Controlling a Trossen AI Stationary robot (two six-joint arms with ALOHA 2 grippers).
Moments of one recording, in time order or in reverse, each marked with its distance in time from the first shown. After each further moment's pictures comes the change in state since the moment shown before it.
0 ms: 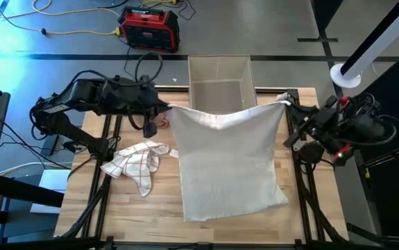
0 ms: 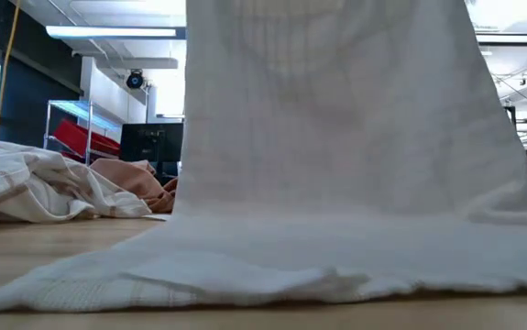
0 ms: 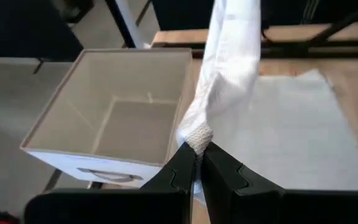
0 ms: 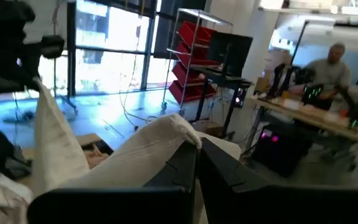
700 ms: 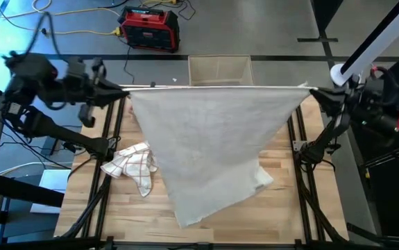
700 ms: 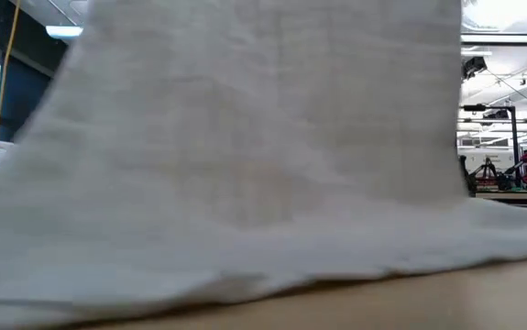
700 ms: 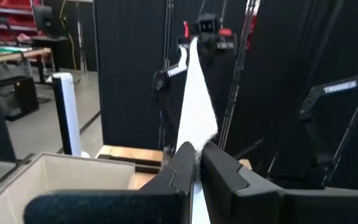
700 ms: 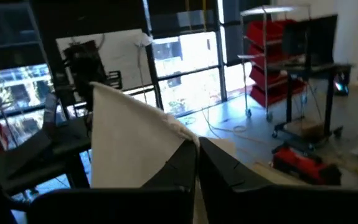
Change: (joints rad) left arm 0.000 -0.308 0.002 0.239 0.239 -0.090; right arm 0.273 0.007 0.278 0.103 -0.089 -0.125
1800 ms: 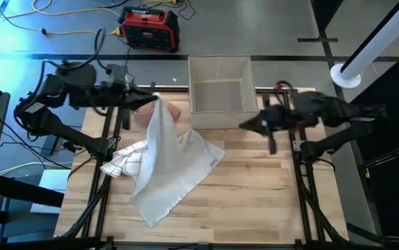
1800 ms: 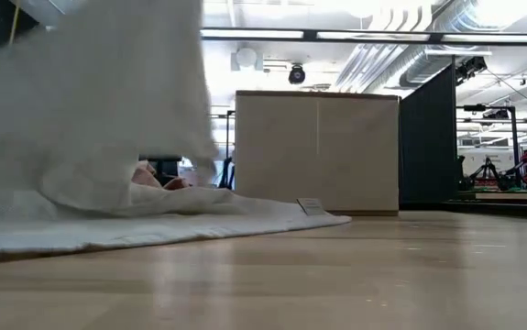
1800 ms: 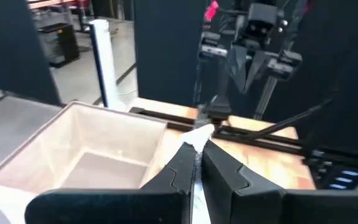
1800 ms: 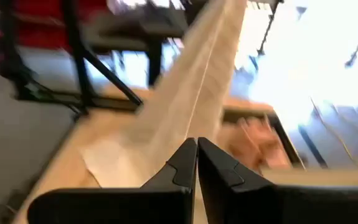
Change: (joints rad) left arm 0.000 0.188 -0.019 -0.044 -0.152 -0.031; right arm -0.937 0.208 -0.043 -0.921 -1.403 0.606
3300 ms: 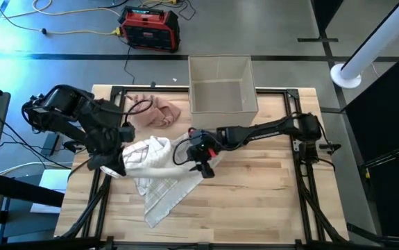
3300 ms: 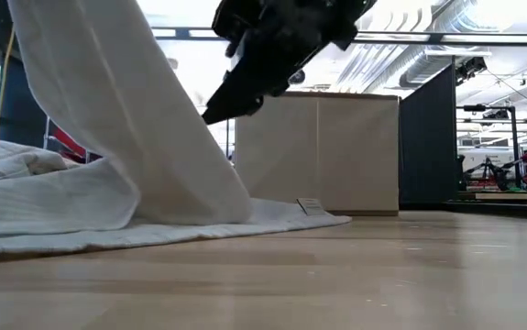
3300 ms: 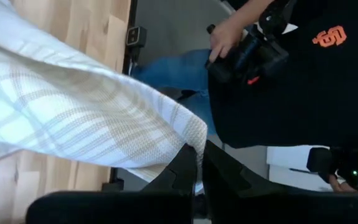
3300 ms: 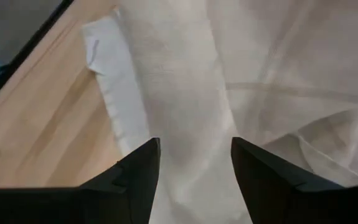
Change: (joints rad) left arm -0.260 0.063 0.000 -0.471 0.789 -0.670; right arm -0.076 0.806 -0.001 0.386 -0.376 -0.121
